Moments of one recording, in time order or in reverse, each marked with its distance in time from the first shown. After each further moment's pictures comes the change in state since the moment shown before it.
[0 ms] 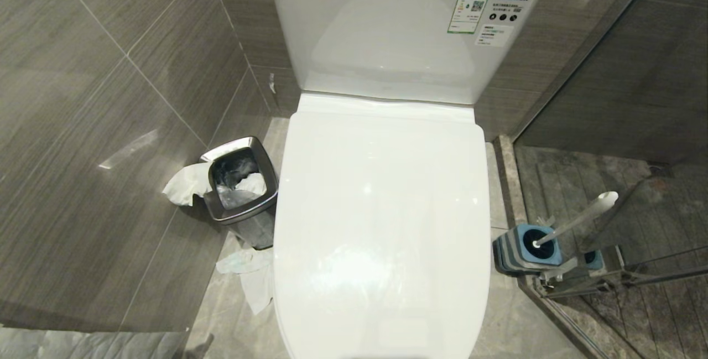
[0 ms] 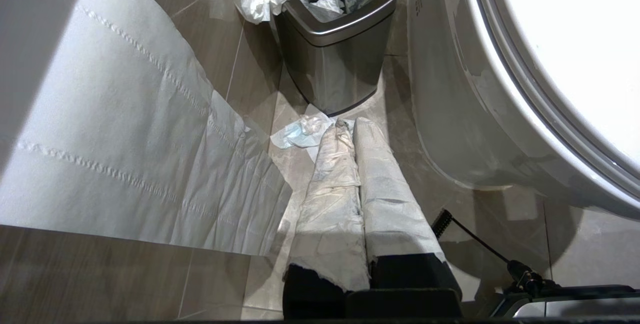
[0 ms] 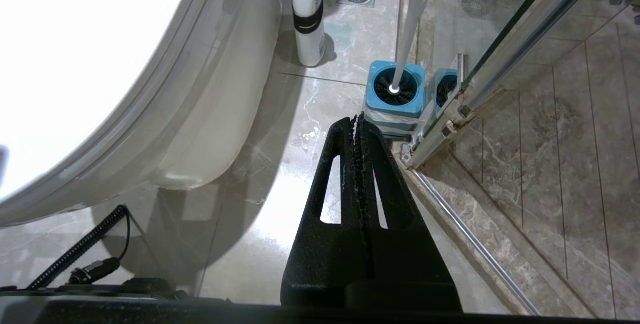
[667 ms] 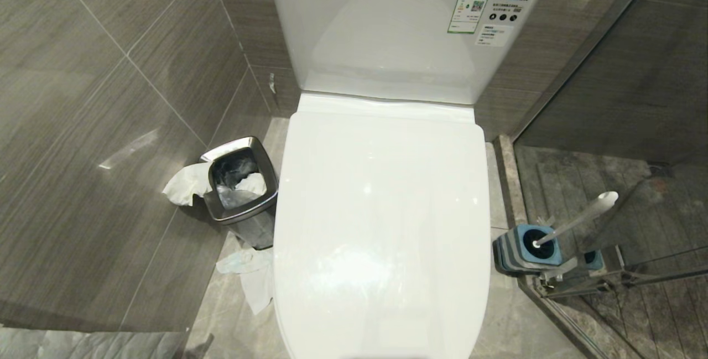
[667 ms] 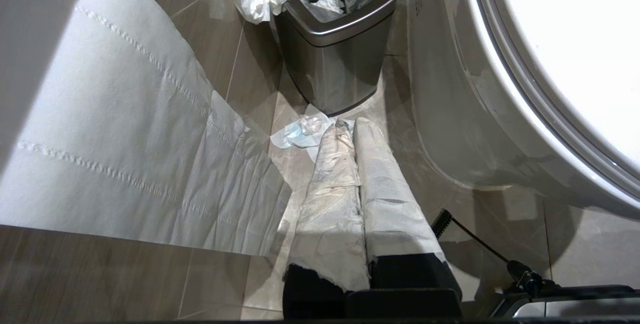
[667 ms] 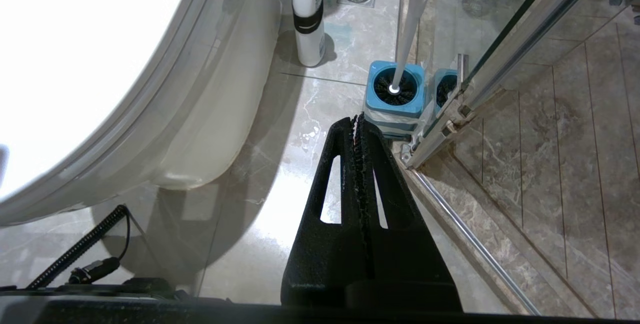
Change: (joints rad) left arm 0.000 0.000 0.000 0.000 0.000 0.000; right arm 0.000 0.000 0.000 0.000 0.000 -0.001
